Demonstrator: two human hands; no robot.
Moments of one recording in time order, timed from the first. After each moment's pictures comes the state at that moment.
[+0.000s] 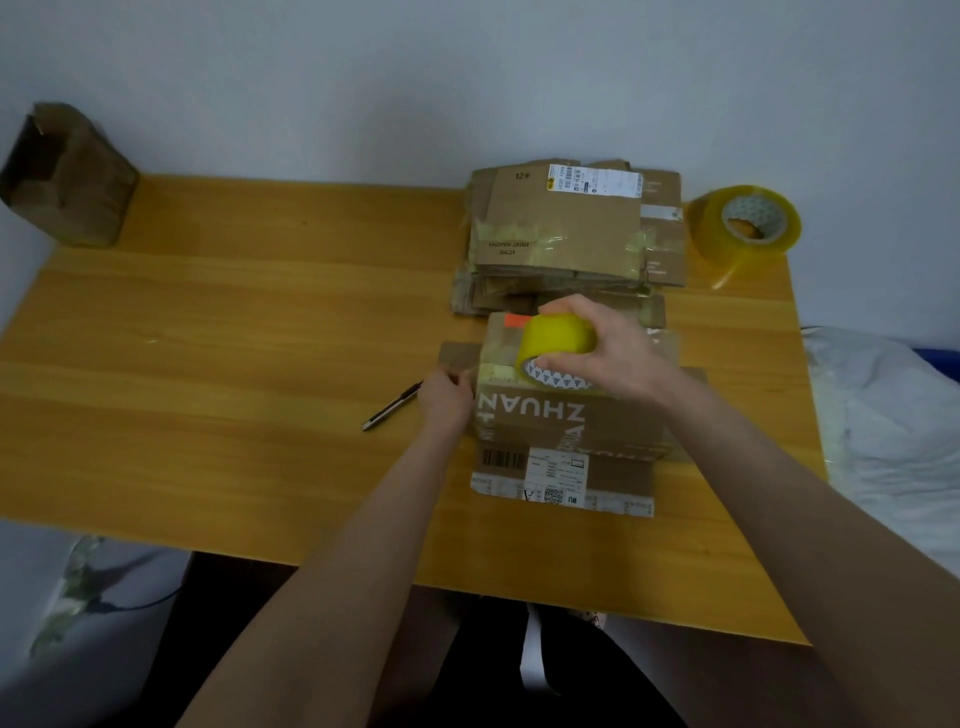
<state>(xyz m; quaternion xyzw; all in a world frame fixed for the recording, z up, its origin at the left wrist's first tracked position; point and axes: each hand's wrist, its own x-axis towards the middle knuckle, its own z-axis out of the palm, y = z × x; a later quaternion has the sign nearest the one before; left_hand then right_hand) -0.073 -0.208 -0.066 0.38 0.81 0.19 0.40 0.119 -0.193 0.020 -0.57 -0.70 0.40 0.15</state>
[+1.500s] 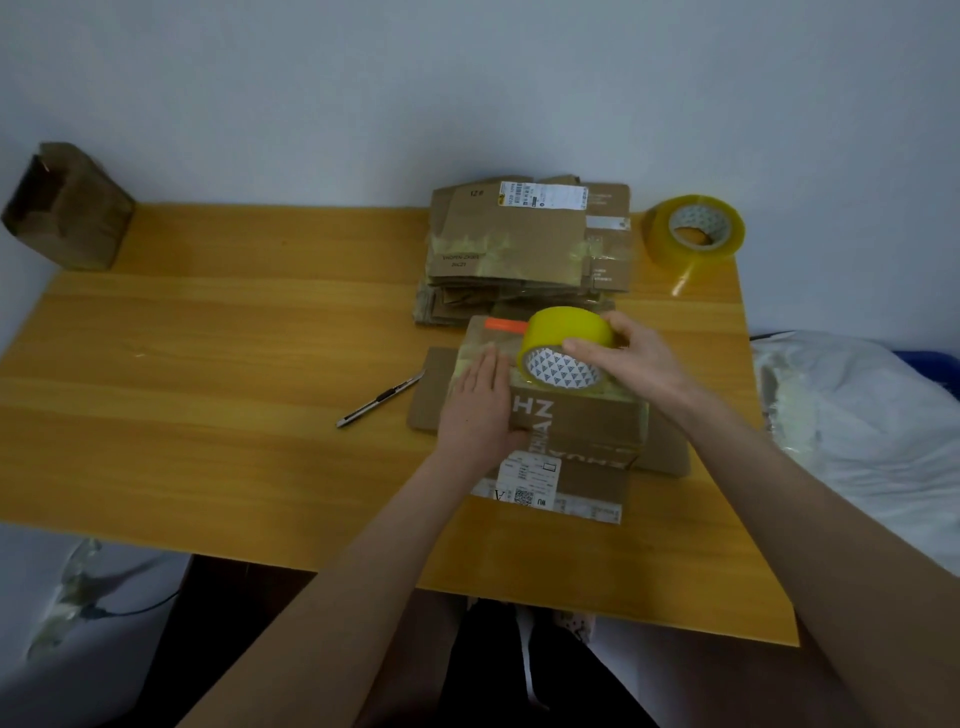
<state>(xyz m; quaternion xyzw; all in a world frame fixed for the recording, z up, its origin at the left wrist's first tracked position) 0.011 -0.246 -0.040 0.76 0.63 -0.05 0.17 0.205 -0.213 0.024 -0.62 -0.57 0.50 0.21</state>
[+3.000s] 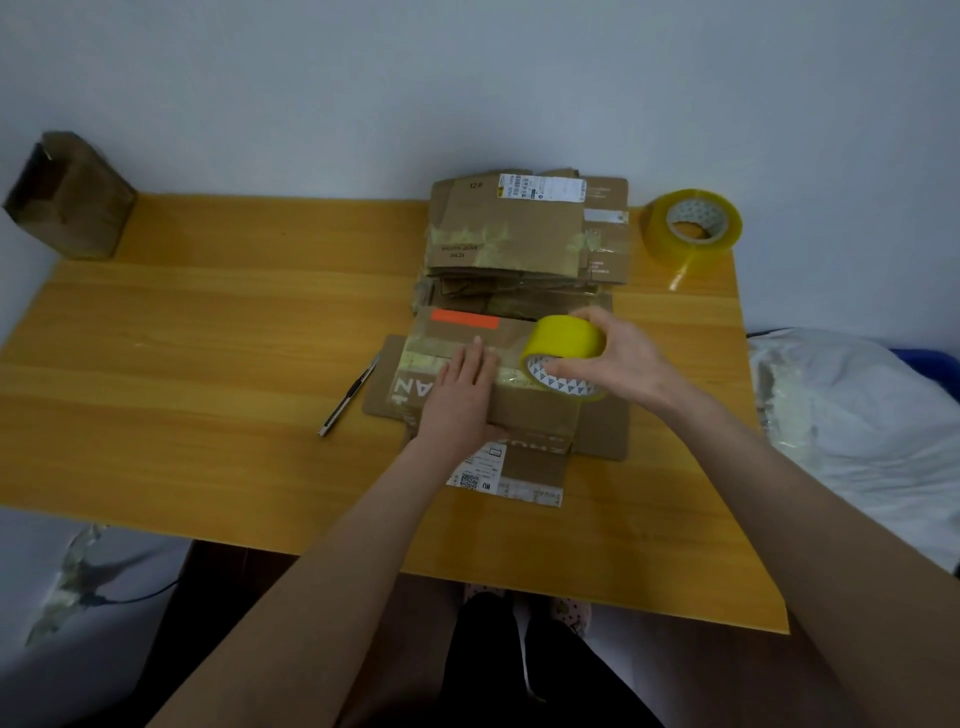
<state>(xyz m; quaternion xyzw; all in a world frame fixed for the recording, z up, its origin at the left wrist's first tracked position) -0.003 -0.250 -0.037 0.76 0.62 -0.10 0.17 0.197 -0.220 0.028 -0.61 -0.64 0.43 0.17</state>
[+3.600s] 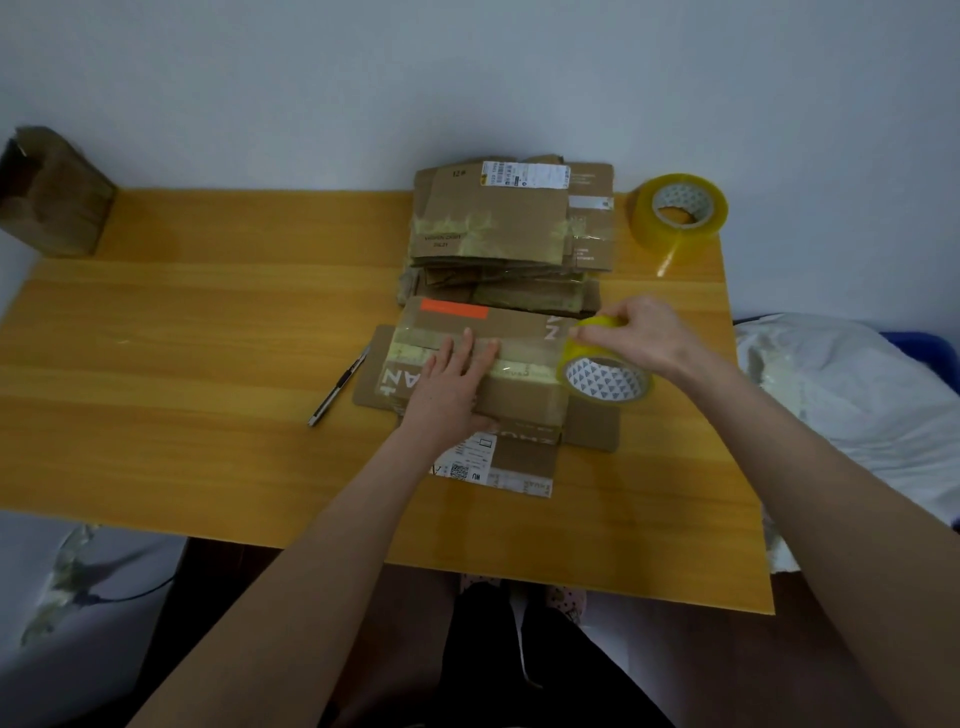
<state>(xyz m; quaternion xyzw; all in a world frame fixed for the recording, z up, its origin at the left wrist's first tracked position) -0.004 -0.249 -0.036 0.78 0.59 -0.09 0.20 0.229 -0.207 0.028 -0.67 -0.62 0.40 0.09</state>
